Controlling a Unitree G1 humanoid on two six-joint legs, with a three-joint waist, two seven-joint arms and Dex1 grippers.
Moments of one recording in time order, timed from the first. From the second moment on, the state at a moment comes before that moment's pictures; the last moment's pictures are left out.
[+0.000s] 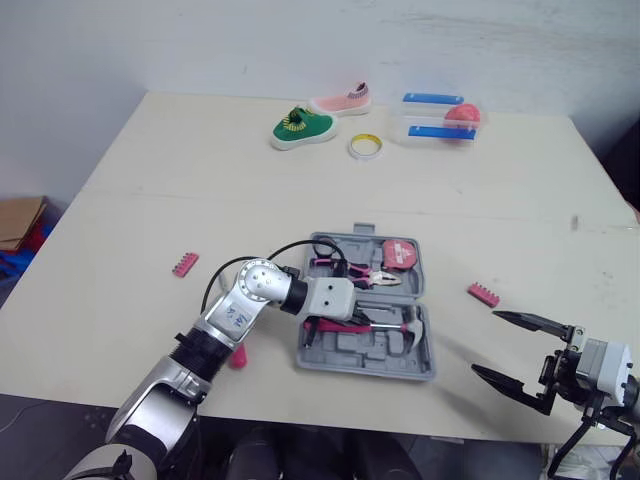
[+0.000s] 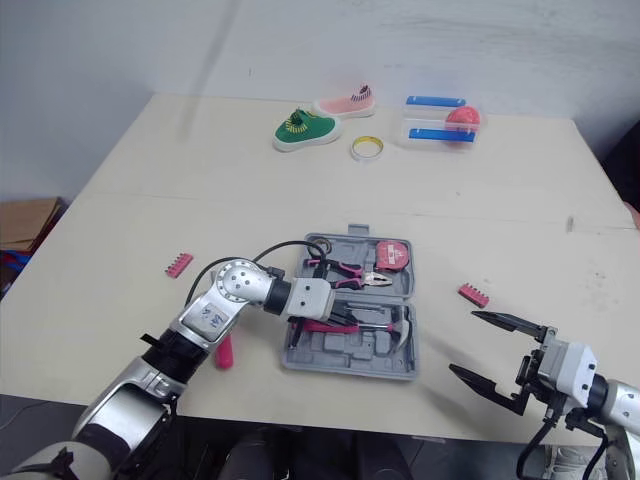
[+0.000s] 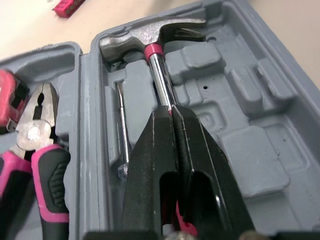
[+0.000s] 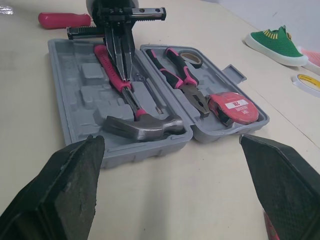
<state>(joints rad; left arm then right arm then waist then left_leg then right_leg) -0.66 0.37 -0.49 0.22 0.02 -0.05 -1.13 0.29 -0.70 -0.40 -0.07 0.53 -0.37 1.28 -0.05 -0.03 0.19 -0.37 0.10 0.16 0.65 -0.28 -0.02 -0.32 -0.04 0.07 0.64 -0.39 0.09</state>
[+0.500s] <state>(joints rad) -0.70 0.31 -0.56 0.24 0.09 0.13 -1.12 0.27 -0.70 -0.37 -0.07 0.51 -0.37 1.24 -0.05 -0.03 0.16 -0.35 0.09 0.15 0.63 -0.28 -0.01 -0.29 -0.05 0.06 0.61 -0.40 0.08</state>
